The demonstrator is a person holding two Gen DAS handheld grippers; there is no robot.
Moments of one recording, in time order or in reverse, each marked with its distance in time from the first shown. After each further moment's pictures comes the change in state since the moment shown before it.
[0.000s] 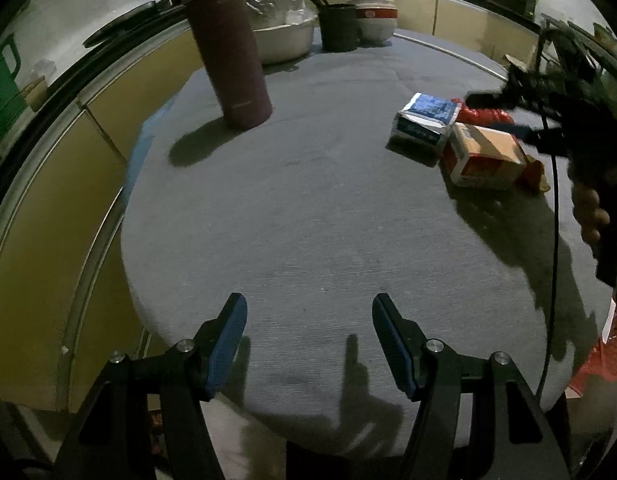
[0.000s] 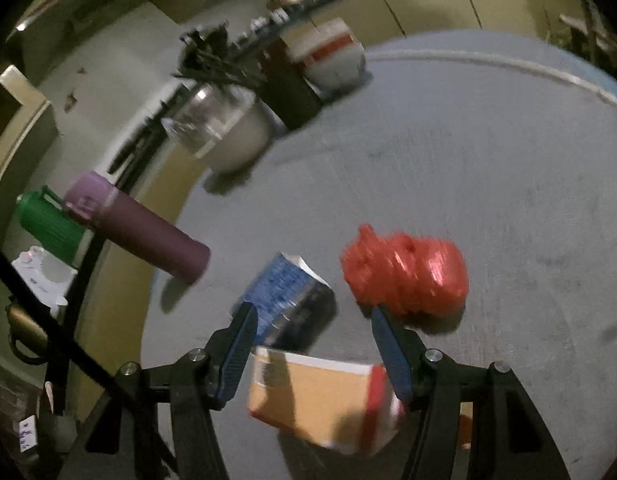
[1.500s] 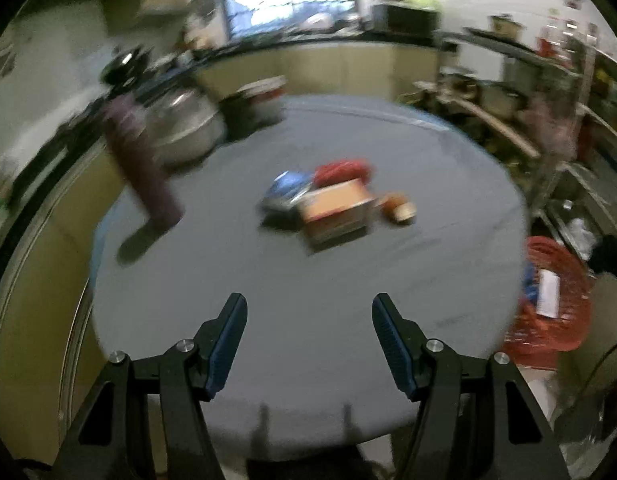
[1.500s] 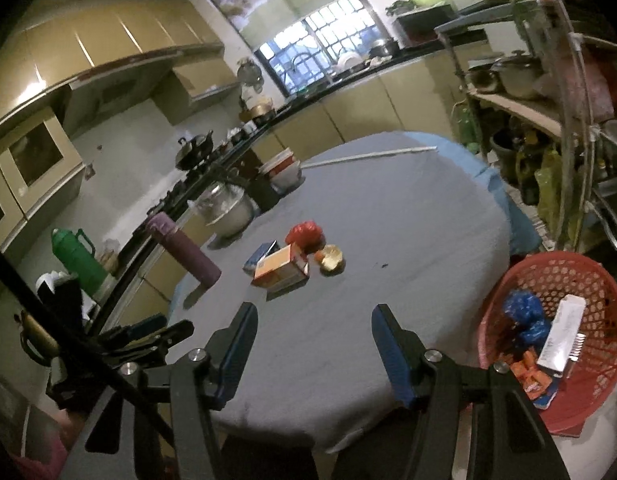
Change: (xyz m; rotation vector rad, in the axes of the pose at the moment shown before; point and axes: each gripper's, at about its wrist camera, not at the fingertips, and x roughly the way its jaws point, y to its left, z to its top) left arm -0.087 -0.072 -0.007 0.188 -0.223 -0.129; right arm -0.280 0.004 -0.220 0.054 -0.425 -0.141
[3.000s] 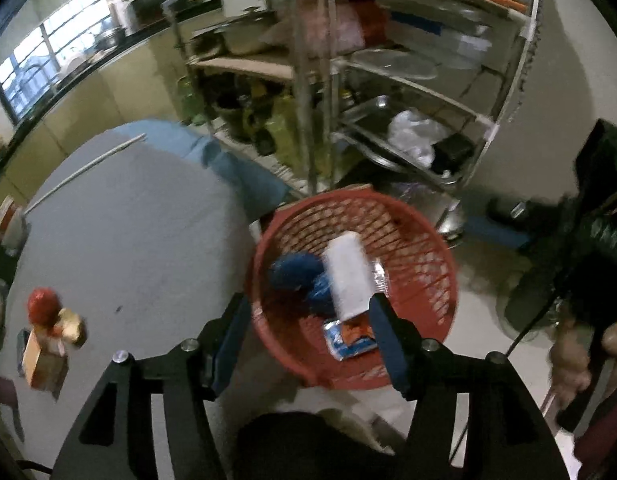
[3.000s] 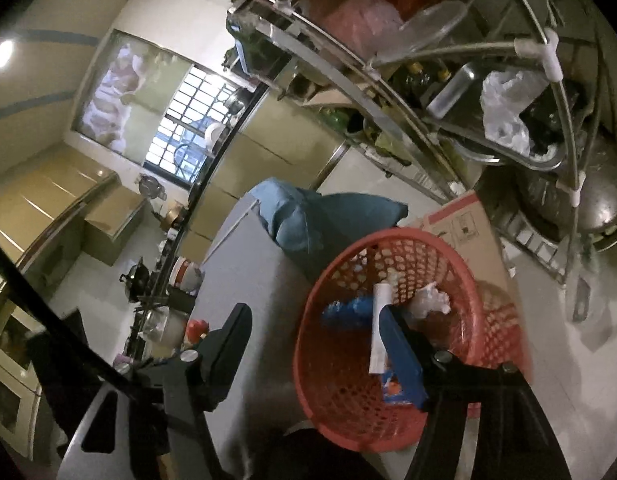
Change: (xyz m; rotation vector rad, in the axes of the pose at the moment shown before) left arm 0.029 -0.338 0.021 0.586 0.110 -0.420; right arm -0.105 -0.267 -0.027 0.542 -0.212 -0.088
